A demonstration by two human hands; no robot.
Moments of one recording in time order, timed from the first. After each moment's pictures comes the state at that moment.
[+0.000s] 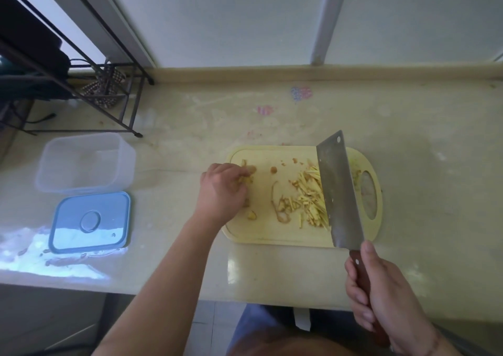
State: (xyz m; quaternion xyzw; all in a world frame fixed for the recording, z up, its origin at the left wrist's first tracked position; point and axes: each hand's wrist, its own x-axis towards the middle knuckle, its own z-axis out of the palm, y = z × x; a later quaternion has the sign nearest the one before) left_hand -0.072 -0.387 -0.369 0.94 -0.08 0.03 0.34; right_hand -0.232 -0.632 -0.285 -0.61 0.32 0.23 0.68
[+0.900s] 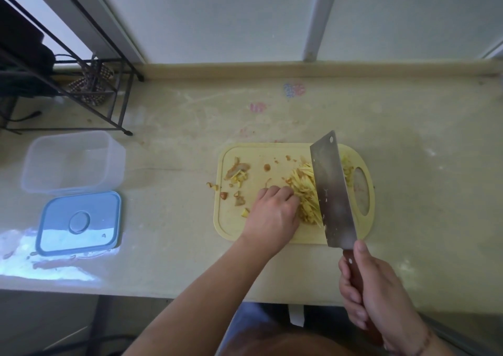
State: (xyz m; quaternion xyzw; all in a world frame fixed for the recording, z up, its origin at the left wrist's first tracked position) left_hand -0.122 -0.474 -0.378 0.94 -0.28 -0.03 0.21; right_hand -0.236 -0.633 -0.286 -0.61 0.33 0.24 0.68
